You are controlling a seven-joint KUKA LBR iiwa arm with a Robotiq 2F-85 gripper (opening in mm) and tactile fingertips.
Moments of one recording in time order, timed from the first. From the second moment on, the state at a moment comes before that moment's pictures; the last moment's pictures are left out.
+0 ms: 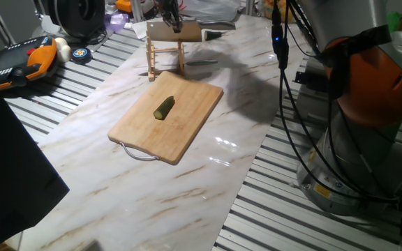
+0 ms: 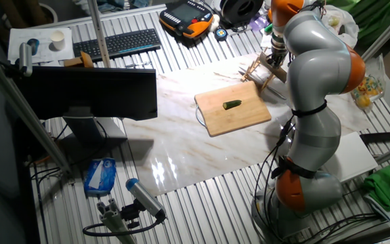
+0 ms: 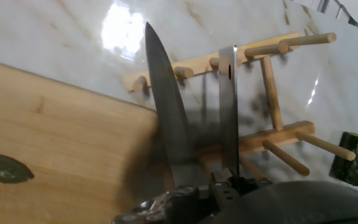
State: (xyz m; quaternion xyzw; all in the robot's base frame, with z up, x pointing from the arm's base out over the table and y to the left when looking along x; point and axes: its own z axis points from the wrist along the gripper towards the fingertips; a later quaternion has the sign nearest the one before) arm 0.608 -0.241 0.174 0.17 -0.98 0.08 0.07
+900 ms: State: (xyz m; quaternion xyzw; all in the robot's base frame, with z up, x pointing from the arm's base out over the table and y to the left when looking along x) arm 0.608 -0.241 0.174 0.16 -0.98 0.07 0.07
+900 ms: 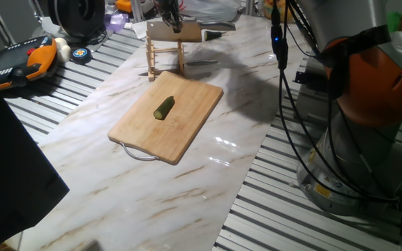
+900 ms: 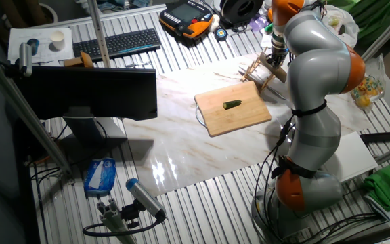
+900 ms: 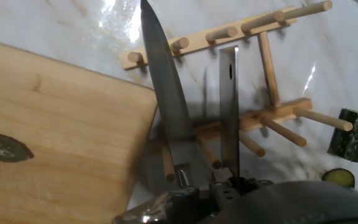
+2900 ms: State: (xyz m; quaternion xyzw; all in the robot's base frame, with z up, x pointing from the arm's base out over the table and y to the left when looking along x) arm 0.593 -0.224 0.224 0.13 -0.99 0.06 0.06
